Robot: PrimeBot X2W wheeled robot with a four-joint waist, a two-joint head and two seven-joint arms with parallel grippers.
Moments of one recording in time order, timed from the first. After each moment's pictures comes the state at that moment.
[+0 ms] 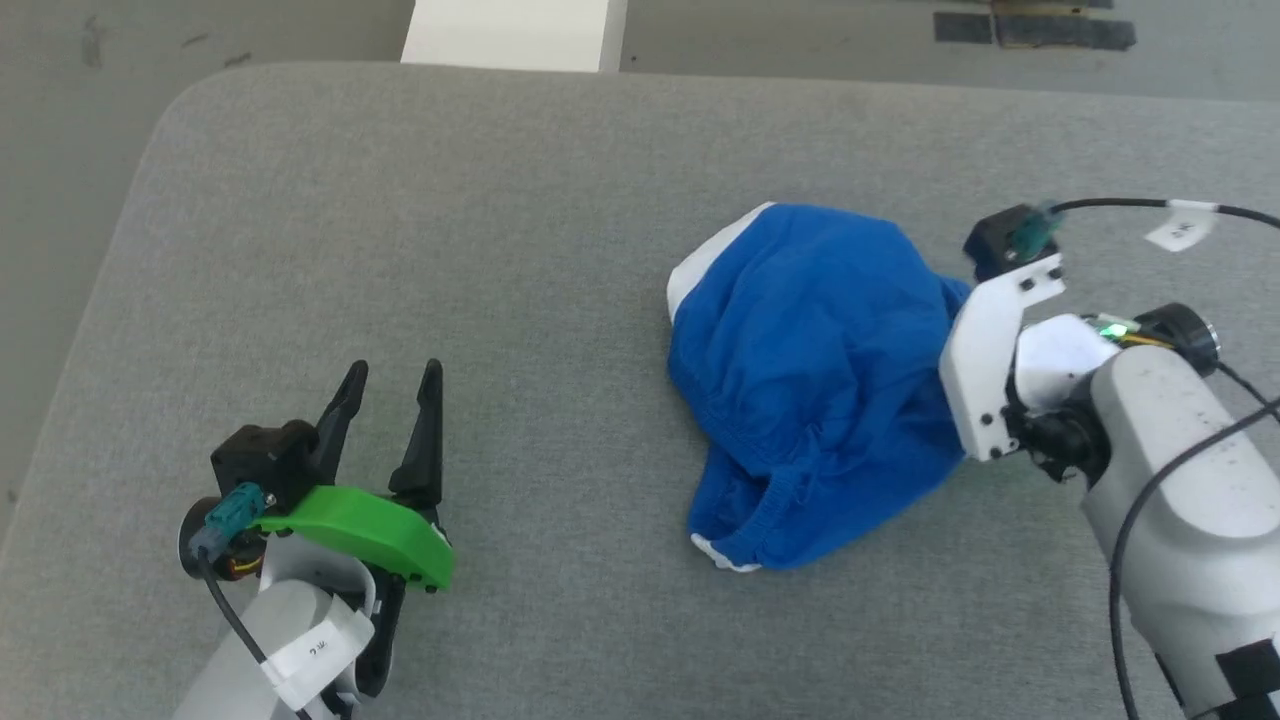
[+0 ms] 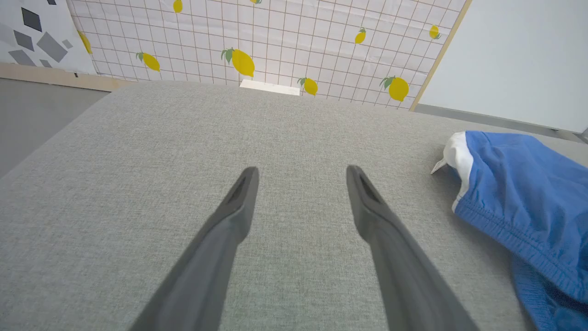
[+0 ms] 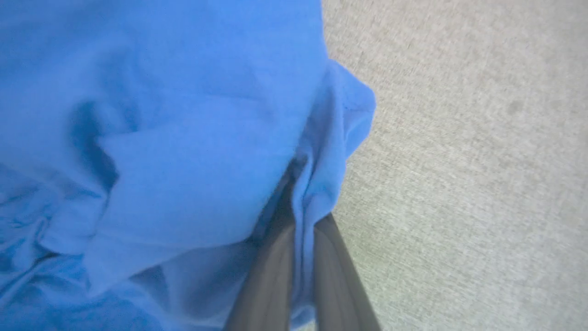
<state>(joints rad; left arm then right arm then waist) -0.27 0.34 -0.38 0.21 -0.60 0.08 -0.24 -0.66 -0.25 0.29 0.55 0.28 0.13 0.76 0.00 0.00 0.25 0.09</state>
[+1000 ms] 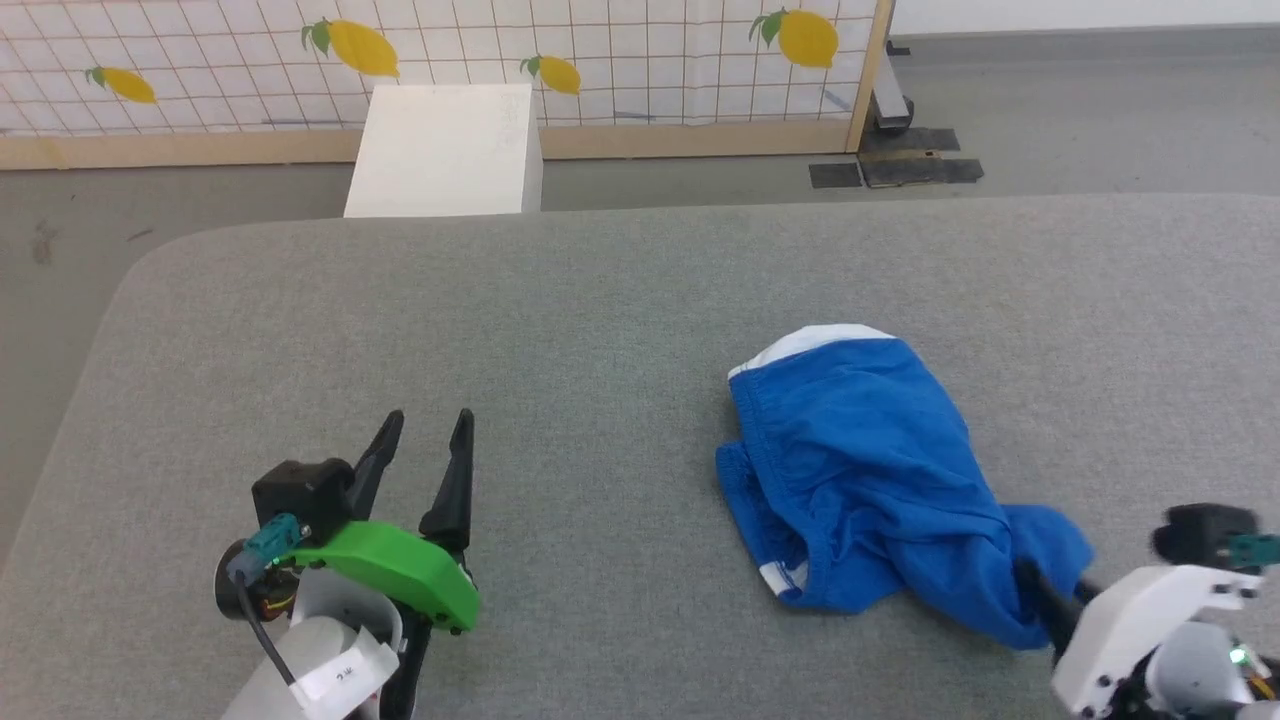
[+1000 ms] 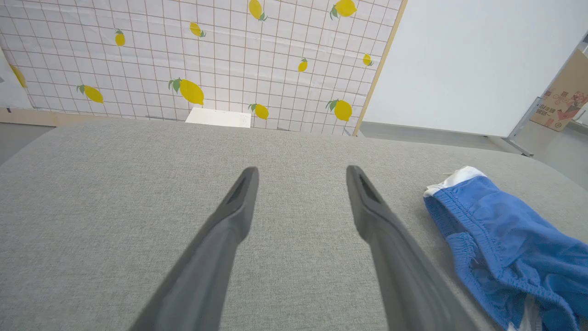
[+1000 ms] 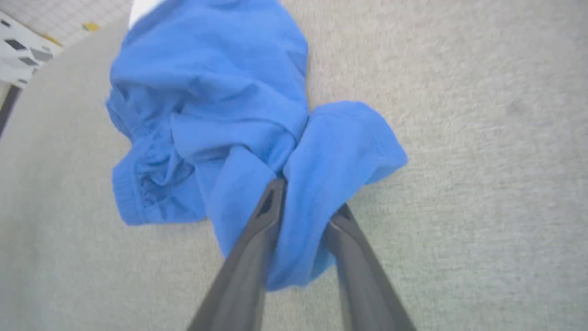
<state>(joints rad) -0.22 0.32 -0.42 0.24 -0.62 0.08 -0.22 0.04 -0.05 -0.19 0.02 0.37 0.13 0.62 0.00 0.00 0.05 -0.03</state>
